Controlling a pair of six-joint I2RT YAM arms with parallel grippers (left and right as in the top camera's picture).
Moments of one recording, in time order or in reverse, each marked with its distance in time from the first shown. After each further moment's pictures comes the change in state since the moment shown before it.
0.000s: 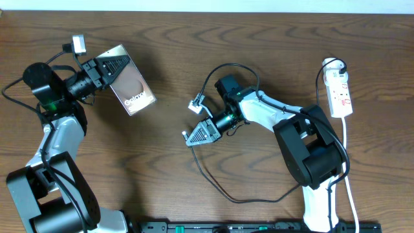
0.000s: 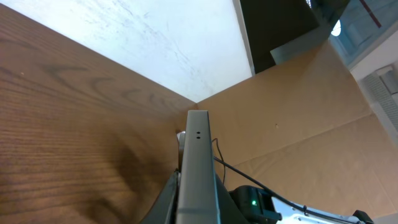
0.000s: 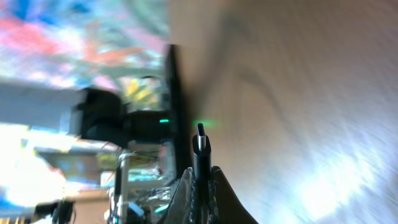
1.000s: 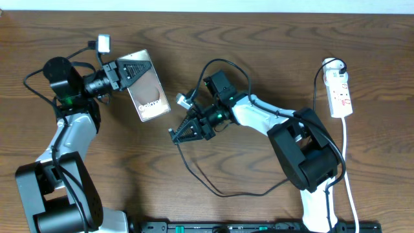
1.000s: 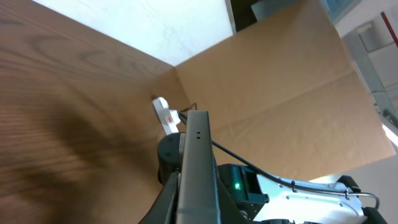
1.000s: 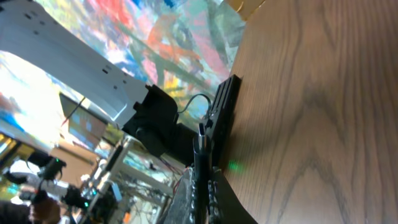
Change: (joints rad) left arm -0.124 0.000 0.000 0.000 0.079 -0.001; right arm 0.066 0.000 -0.002 0.427 -0.227 0.061
